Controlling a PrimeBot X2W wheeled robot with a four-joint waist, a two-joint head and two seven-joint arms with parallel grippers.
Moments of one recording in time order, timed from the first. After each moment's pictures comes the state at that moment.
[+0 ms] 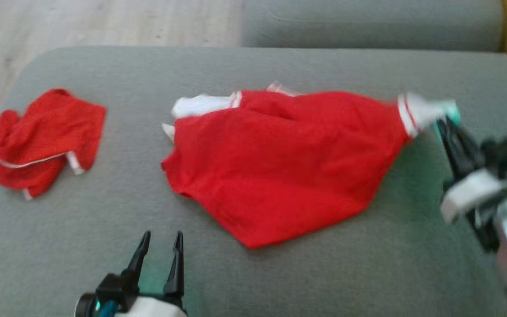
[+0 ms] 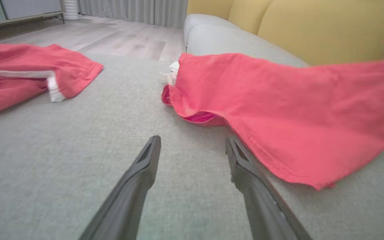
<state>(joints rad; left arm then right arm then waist) 0.01 0.05 -0.23 0.39 -0.23 -0.07 -0.26 -0.43 -0.41 0.32 0.57 0.17 0.13 -0.26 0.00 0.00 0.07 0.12</state>
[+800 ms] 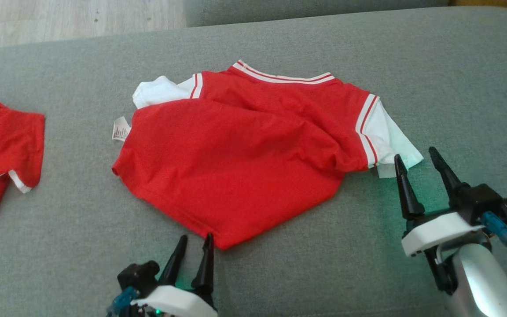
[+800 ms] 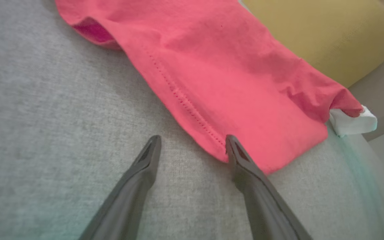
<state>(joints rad) -0.12 0.05 -0.49 0.58 -0.65 -0.12 -0.26 -0.21 -0.16 0.10 0.43 0.09 0.13 -0.26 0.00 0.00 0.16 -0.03</state>
